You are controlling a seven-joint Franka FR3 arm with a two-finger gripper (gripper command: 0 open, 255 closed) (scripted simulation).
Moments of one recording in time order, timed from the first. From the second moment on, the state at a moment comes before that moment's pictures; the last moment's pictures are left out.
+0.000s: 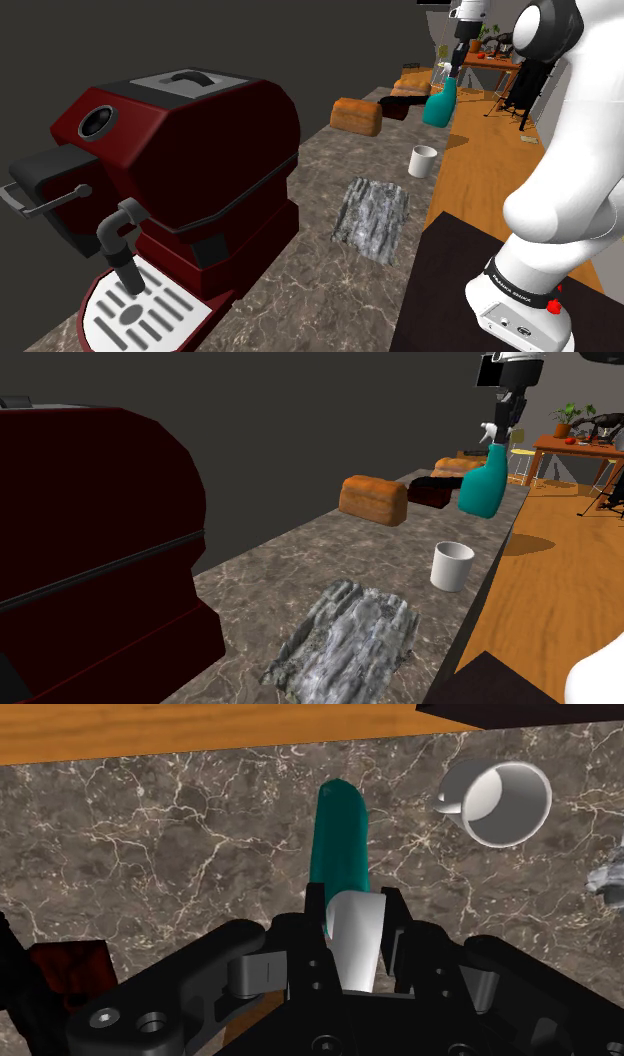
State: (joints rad) arm -0.53 0.28 -0.34 -1.29 0.09 1.55 -1.03
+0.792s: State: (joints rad) arm -0.51 0.26 -0.33 -1.48 0.08 1.72 -1.03
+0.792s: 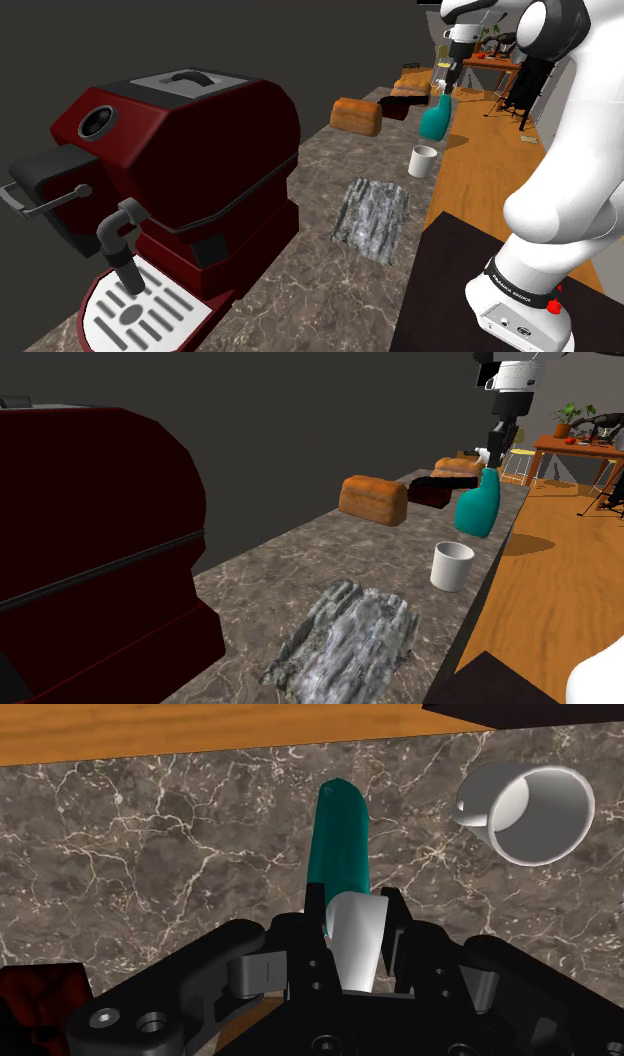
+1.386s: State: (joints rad) arm -0.50 0.25 -0.33 -1.61 0.08 1.84 -1.03
